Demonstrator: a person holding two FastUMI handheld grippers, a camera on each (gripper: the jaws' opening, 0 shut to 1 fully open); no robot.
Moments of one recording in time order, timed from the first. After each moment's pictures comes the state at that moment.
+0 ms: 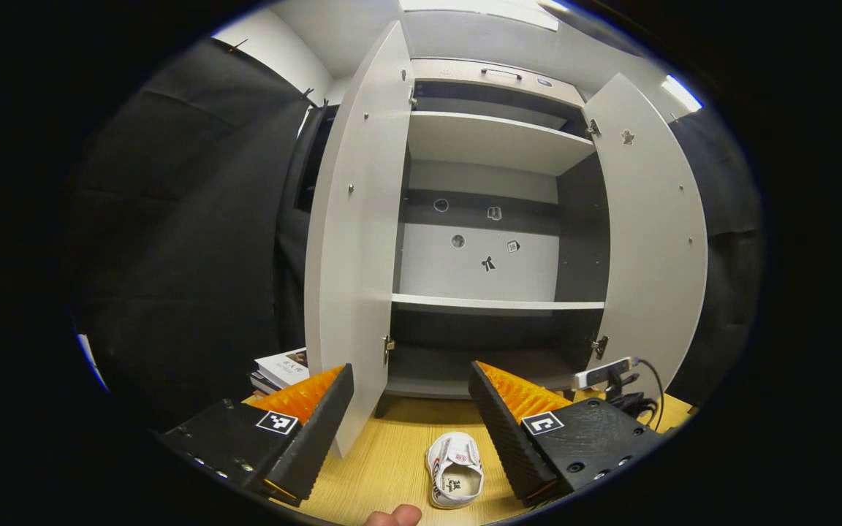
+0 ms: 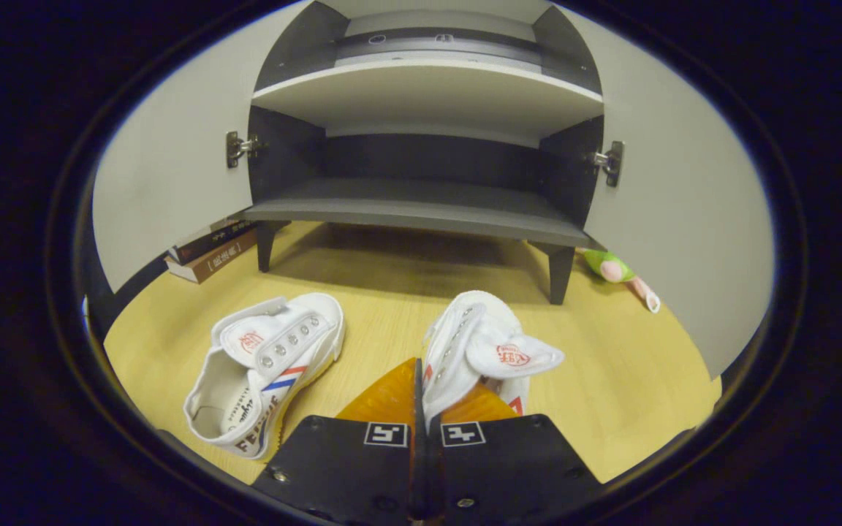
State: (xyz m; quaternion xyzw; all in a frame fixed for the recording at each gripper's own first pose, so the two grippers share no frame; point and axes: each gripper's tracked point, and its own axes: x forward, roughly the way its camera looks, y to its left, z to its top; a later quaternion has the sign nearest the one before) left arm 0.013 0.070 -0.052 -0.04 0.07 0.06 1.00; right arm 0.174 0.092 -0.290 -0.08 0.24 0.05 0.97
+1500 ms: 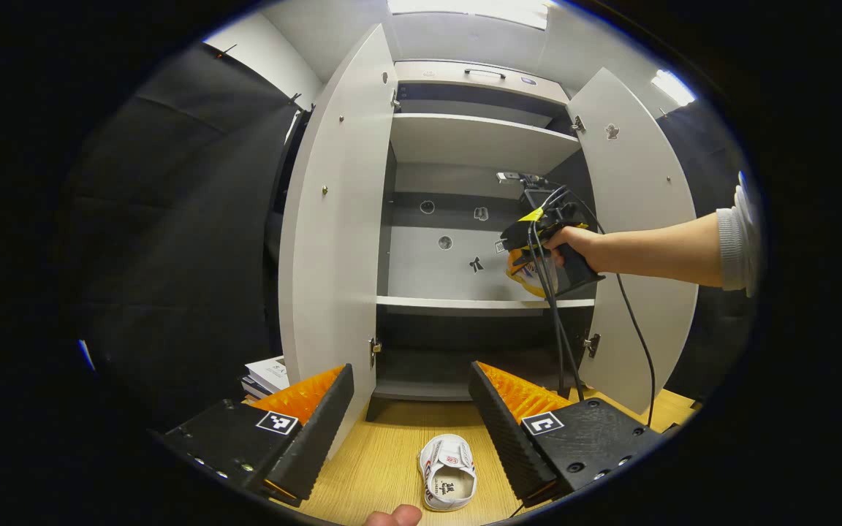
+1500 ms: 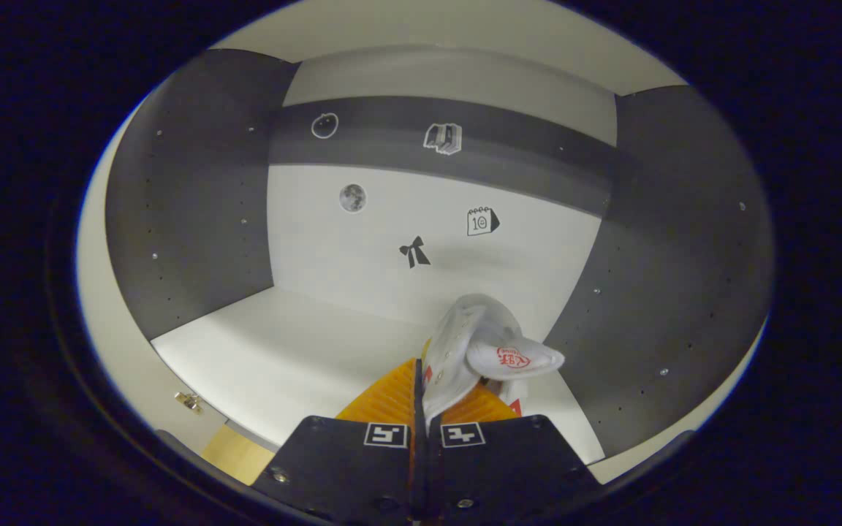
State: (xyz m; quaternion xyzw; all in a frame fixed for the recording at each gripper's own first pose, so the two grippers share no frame) left arm 0.019 0.055 -0.056 -0.03 0.06 0.04 1.00; right arm 0.453 0.127 0.027 -0.12 0.21 0.05 0.97
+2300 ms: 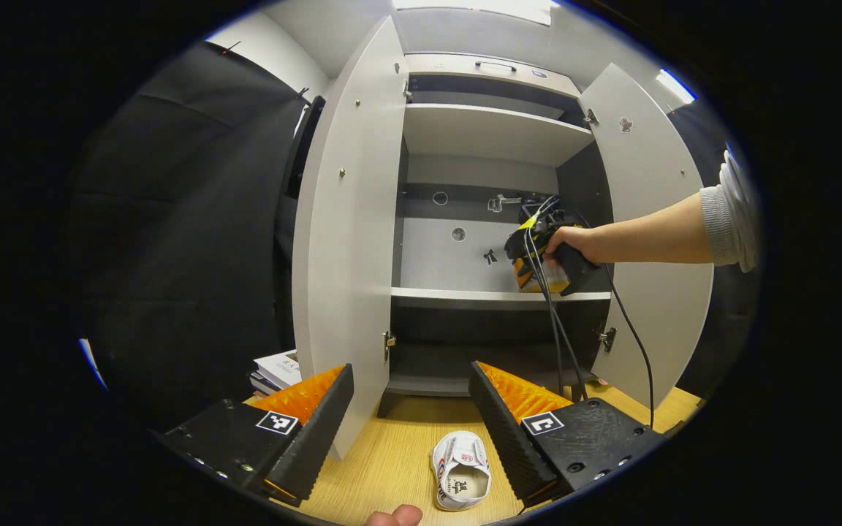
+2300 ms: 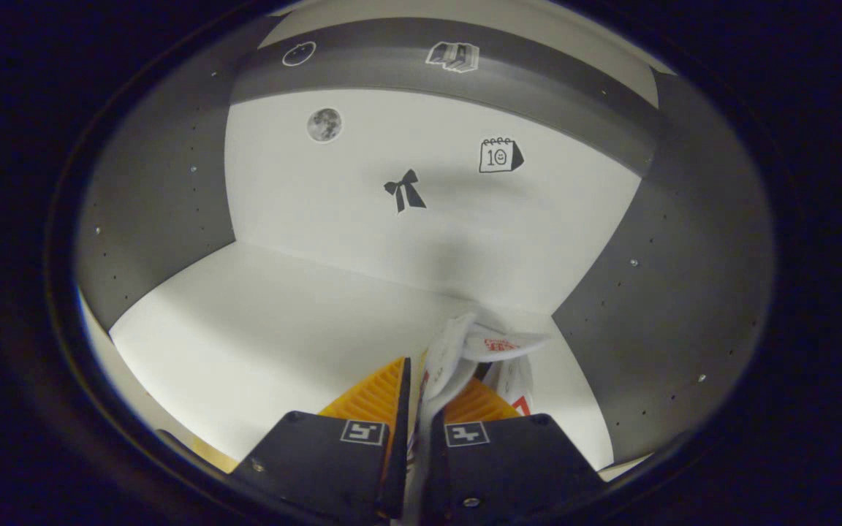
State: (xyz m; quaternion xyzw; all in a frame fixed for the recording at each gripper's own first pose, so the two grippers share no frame) left arm 0.023 0.069 -0.070 -0.03 0.08 0.06 0.99; right arm 0.474 0.125 -0.016 -0.14 0.30 0.02 0.94
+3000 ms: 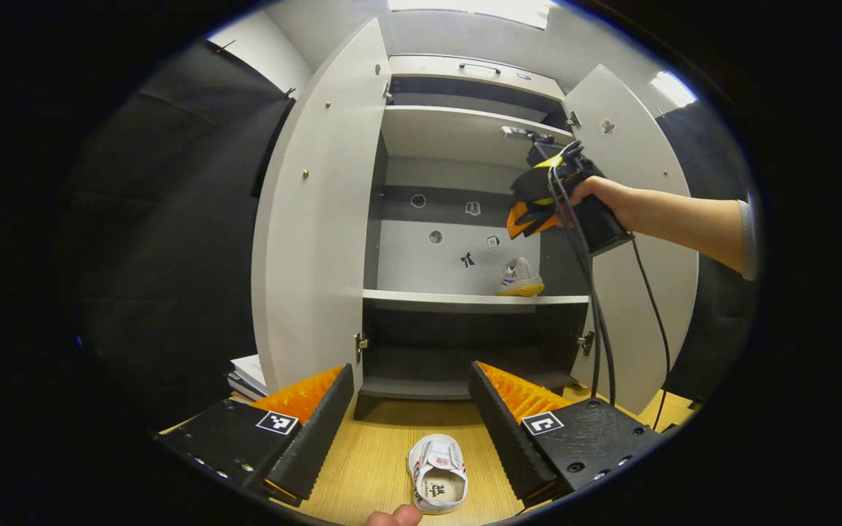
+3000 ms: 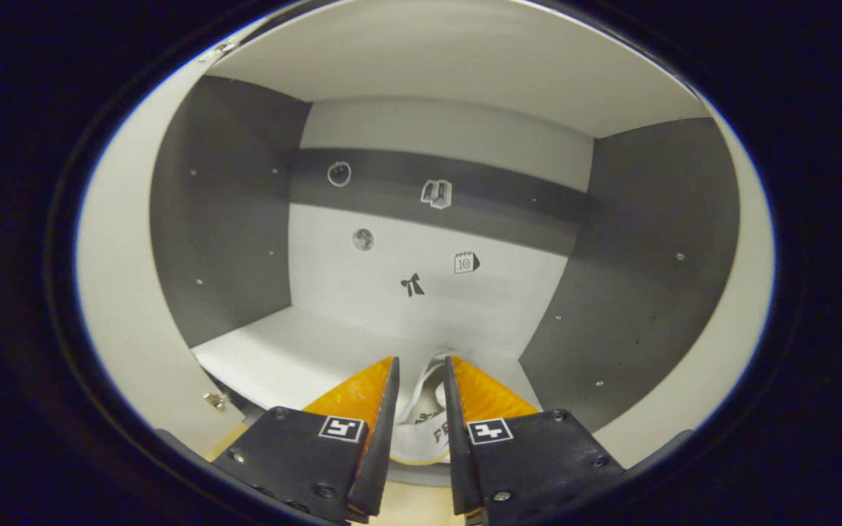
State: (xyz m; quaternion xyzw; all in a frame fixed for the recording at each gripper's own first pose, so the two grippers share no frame) left arm 0.031 0.036 -0.065 -0.03 0.06 0.02 1.00; right arm 0.346 0.130 0.101 -0.11 0.13 0.08 0.98
